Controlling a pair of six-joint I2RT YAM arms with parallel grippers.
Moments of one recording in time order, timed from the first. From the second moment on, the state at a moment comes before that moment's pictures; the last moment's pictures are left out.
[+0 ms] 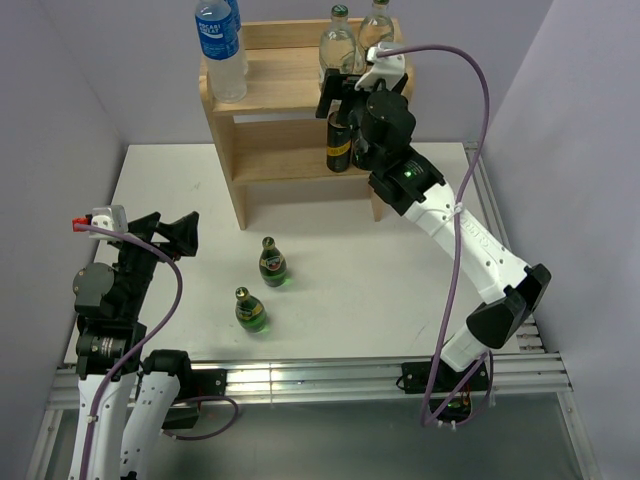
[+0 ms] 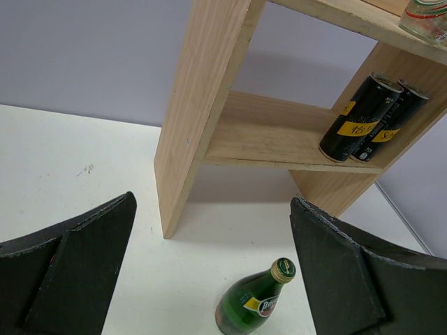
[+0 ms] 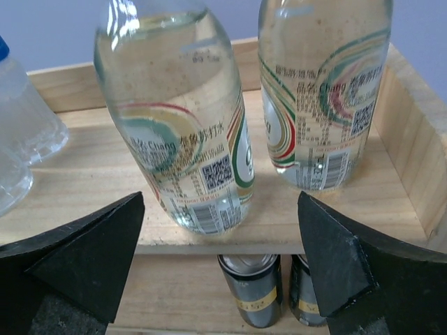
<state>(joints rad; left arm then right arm) -0.07 0.42 0.76 -0.21 0.12 -0.36 0.68 1.57 1.80 -0.07 0.57 0.09</state>
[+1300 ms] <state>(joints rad) -0.07 0.41 0.76 -0.21 0.12 -0.36 0.68 1.71 1.91 -0.03 0.61 0.06</state>
